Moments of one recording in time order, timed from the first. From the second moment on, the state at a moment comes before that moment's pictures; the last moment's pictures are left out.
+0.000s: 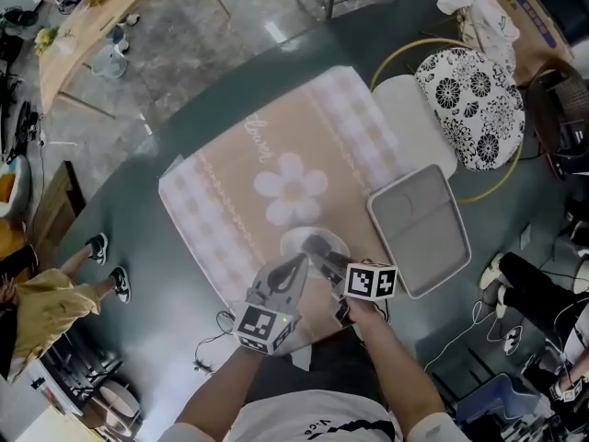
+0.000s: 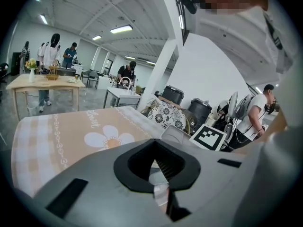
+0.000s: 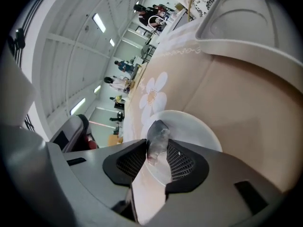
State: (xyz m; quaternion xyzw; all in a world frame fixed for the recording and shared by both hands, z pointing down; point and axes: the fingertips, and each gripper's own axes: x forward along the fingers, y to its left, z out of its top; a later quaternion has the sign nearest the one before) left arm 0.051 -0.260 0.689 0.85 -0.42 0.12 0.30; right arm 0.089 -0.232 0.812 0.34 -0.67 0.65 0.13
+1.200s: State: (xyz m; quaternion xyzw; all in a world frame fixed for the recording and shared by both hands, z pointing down) left arm 0.043 -0.231 0.648 0.87 -0.40 0.13 0.28; right arm 0.102 -0.219 0.766 0.39 -0.75 0.38 0.37
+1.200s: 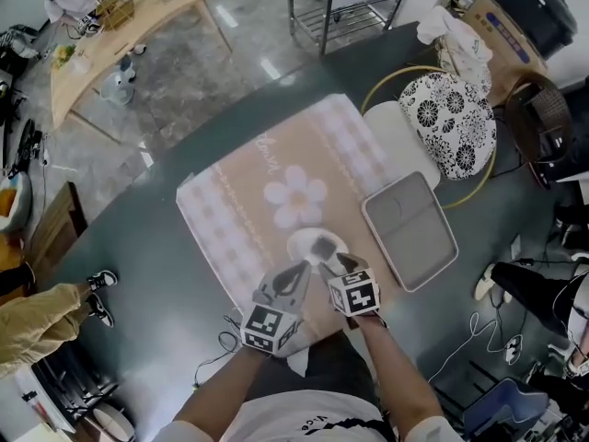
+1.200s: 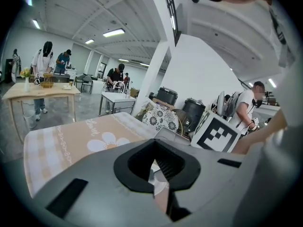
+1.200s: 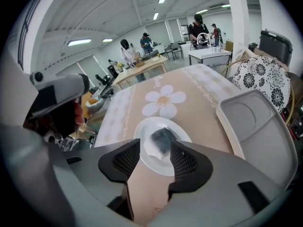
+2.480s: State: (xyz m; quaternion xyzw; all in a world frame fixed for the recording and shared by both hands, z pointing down) left arm 0.033 -0.135 0.431 0.92 -0.35 0.05 0.19; right arm 0.067 -0.155 0.452 0.52 -0.83 0.20 0.06
